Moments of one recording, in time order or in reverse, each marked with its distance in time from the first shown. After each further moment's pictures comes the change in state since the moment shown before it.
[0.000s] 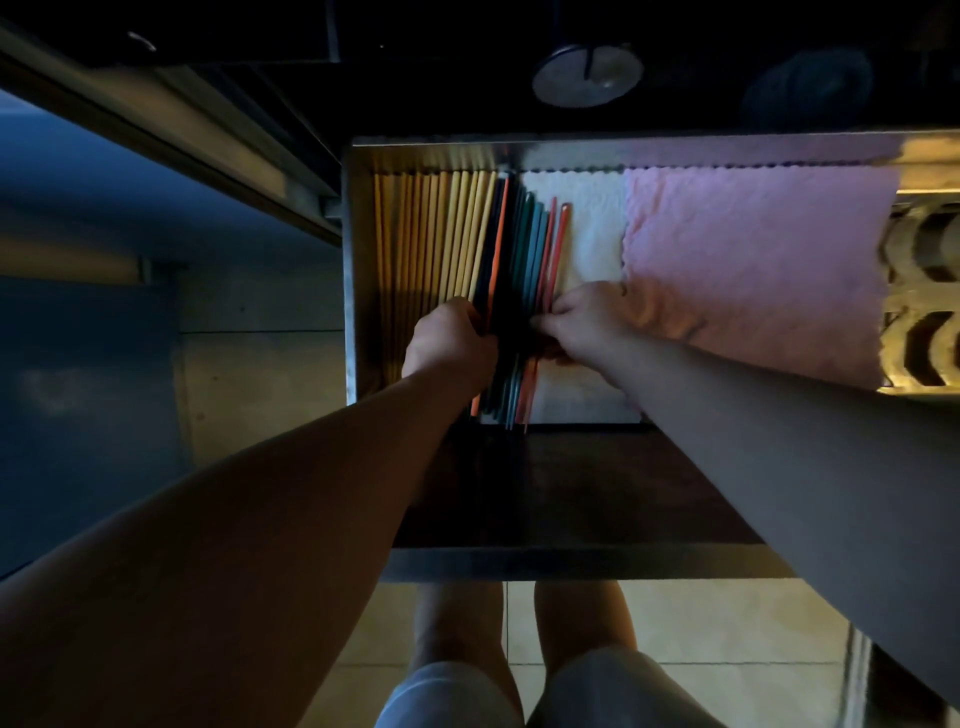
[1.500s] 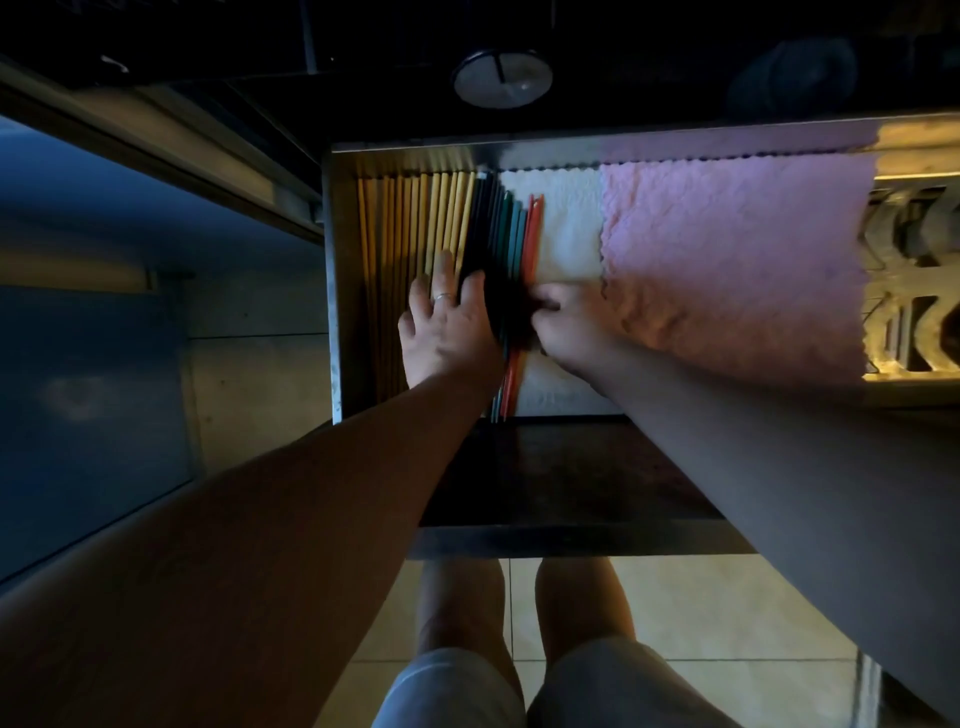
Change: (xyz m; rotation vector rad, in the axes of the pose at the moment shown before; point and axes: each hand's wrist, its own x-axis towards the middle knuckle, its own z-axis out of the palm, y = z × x) left_hand -0.019 0.026 0.013 0.450 0.058 0.139; right_hand -0.020 0.004 -0.009 0.052 -0.036 -0.062
